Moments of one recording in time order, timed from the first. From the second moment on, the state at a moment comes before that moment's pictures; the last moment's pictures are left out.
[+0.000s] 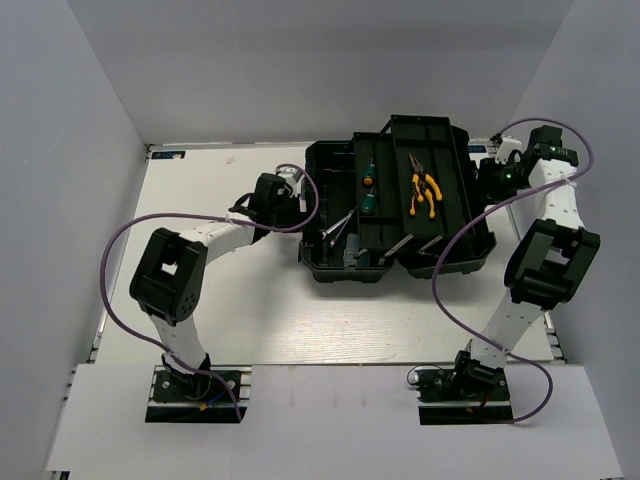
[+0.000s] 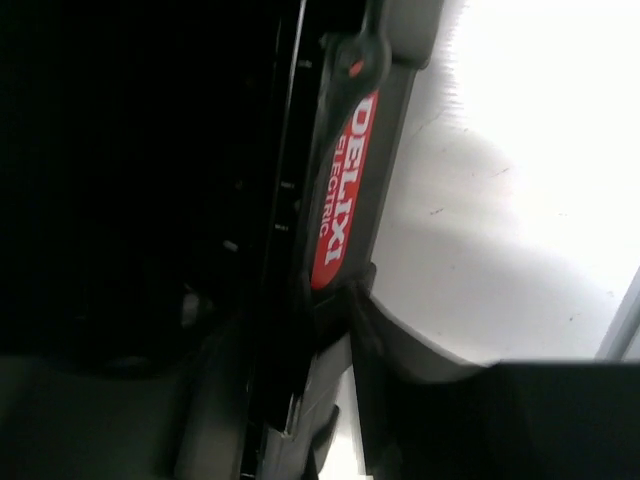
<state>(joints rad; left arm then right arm) -0.46 1.80 1.14 -0.01 0.25 -0.42 -0.29 1.88 1.72 -0.98 -0.52 -0.30</state>
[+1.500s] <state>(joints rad) -0.47 1.82 1.19 -0.05 0.29 -0.44 0.03 1.77 2.07 -1.25 -0.19 -0.29</state>
